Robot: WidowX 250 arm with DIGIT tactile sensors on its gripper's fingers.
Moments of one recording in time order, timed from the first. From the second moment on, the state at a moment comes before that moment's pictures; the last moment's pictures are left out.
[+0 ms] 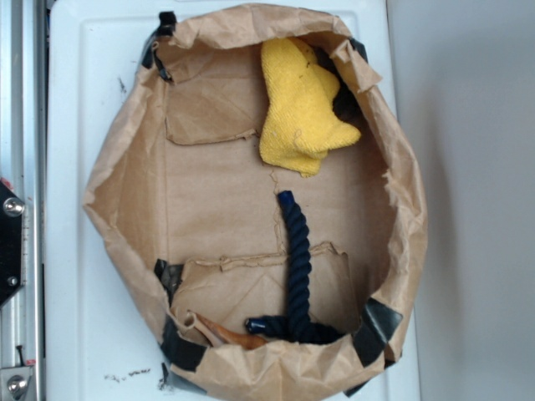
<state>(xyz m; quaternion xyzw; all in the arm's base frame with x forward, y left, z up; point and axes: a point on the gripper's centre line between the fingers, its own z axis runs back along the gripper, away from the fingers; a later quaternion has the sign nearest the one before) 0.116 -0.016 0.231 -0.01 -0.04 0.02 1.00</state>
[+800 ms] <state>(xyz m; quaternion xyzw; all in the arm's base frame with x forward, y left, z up) 0.259 0.043 0.184 -0.01 -0.18 0.28 0.94</state>
